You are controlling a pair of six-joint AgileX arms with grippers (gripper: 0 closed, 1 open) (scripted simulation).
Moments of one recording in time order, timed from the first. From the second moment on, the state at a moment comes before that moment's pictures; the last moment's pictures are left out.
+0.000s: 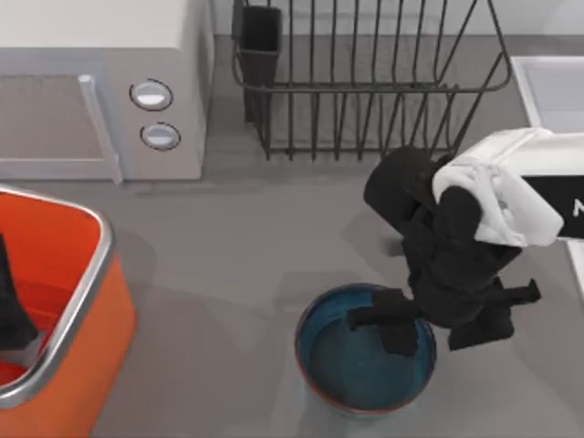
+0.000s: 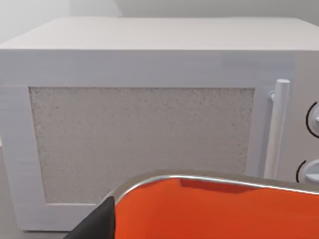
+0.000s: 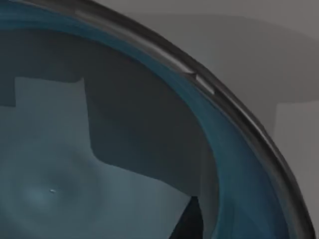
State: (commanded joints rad) left arm 0.00 0.00 0.00 0.00 0.00 0.00; right arm 0.66 1.87 1.12 -0.82 0.00 0.53
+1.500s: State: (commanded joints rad) left arm 0.00 0.00 0.00 0.00 0.00 0.00; right arm 0.66 1.76 1.39 -1.20 0.00 0.53
